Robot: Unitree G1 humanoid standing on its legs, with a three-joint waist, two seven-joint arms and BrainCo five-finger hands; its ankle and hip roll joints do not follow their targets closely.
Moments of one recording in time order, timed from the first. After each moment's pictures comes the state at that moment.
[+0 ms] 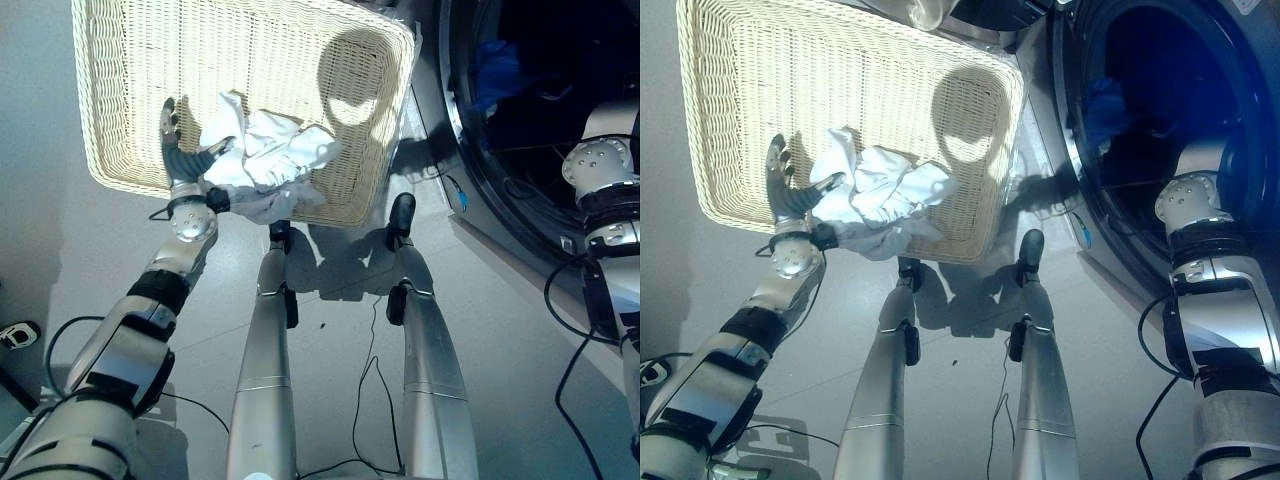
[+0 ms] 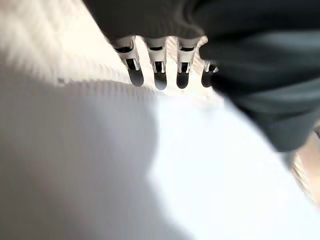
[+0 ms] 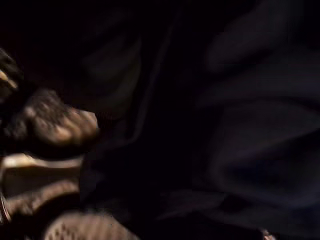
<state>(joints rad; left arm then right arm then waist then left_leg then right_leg) -0.84 0.65 -0.41 0.79 -0.47 -0.42 0.59 -1.28 -0.78 0.17 0.94 1.14 -0.65 -1.06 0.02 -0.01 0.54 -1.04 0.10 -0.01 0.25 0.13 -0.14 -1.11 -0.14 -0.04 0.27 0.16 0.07</state>
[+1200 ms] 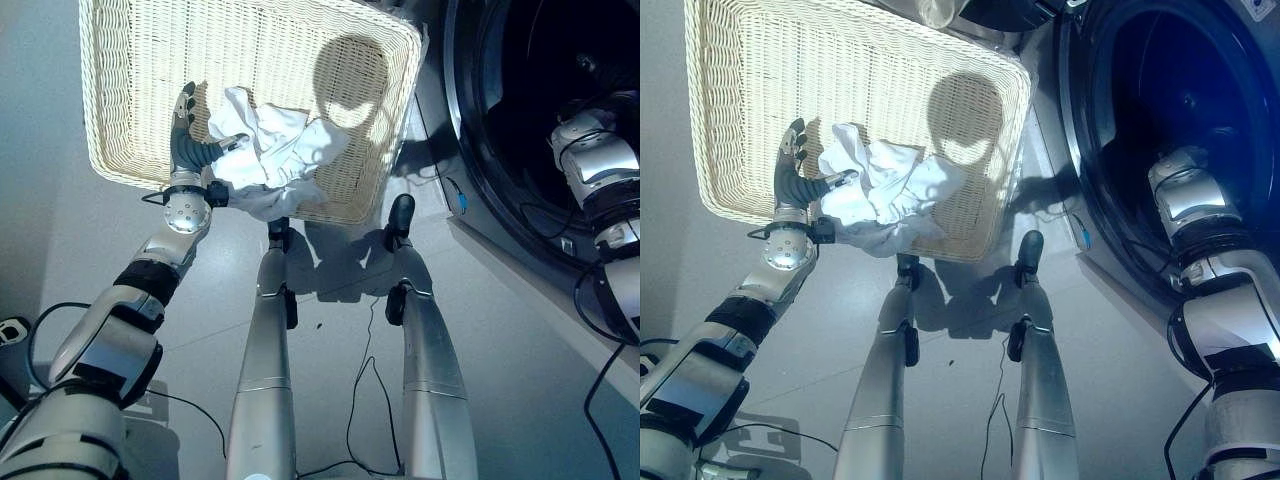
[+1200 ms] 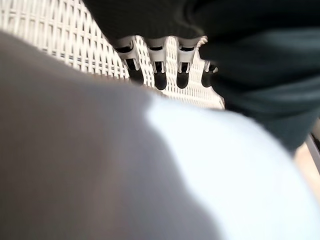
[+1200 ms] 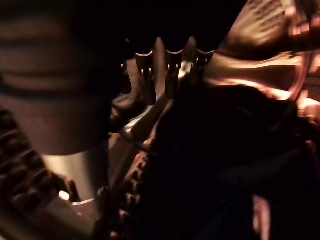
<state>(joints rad) -0.94 0.66 -0.49 0.80 -0.41 -0.44 0.49 -1.29 -0.83 0.47 0.89 0.28 0.18 -0.94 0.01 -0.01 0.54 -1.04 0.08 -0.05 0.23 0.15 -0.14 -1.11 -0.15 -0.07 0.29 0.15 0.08</state>
